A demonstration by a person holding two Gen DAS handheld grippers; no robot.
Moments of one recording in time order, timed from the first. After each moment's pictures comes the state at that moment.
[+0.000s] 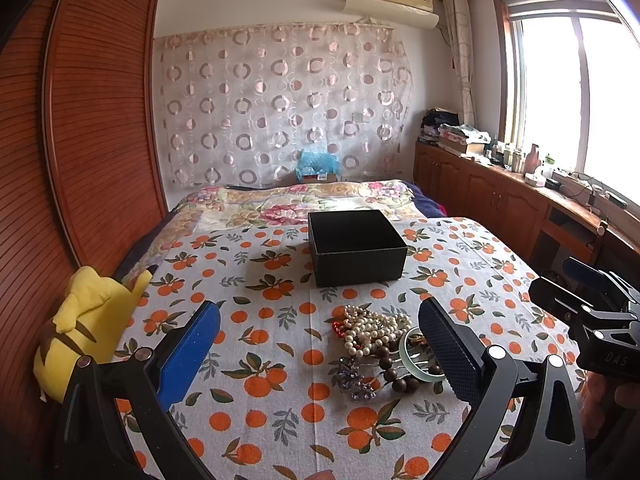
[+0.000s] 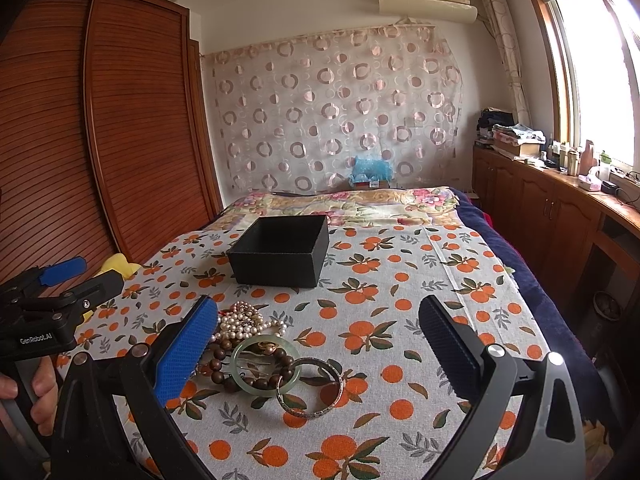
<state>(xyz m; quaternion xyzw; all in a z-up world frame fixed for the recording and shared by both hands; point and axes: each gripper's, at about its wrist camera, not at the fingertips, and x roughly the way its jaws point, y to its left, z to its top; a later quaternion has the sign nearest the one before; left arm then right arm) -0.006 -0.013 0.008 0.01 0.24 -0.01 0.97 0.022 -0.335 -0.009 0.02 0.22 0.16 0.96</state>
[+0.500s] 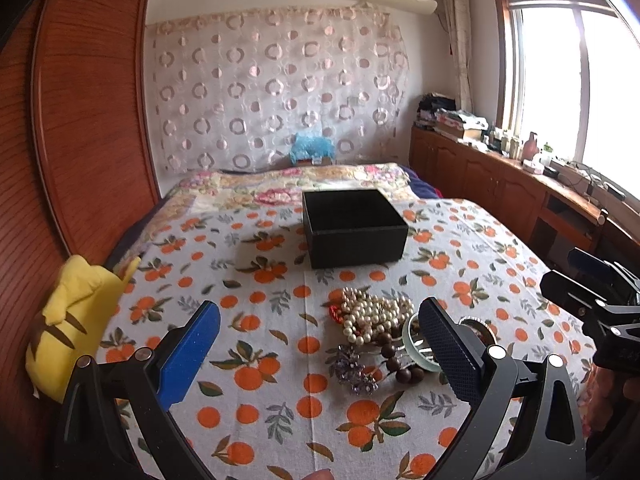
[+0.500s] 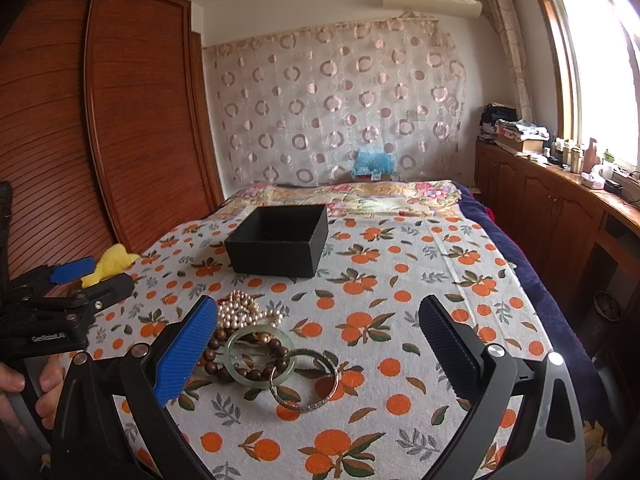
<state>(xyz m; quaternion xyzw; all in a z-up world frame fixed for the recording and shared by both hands) 0.005 -0.016 -0.015 0.01 0.27 -0.02 0.96 0.024 -0.322 -0.020 0.01 0.24 0.18 0.95</state>
